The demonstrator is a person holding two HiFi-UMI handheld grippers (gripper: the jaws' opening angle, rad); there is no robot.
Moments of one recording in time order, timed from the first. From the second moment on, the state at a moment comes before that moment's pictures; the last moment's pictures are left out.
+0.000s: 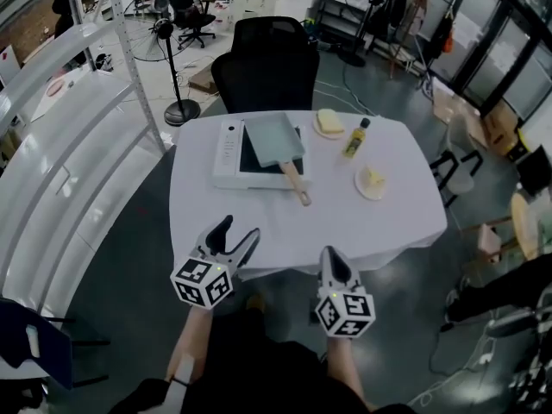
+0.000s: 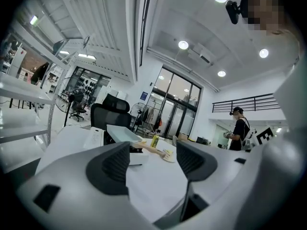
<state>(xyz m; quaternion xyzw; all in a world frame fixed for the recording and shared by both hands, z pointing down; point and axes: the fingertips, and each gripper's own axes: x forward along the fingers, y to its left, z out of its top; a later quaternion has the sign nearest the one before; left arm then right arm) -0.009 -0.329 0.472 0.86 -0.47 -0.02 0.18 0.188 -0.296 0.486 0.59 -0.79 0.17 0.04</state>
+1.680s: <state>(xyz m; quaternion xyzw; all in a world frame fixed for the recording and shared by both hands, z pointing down) 0.036 -0.470 0.520 0.81 -0.40 -0.15 0.39 0.216 -0.468 0.505 0.57 -0.79 0.22 0.05</state>
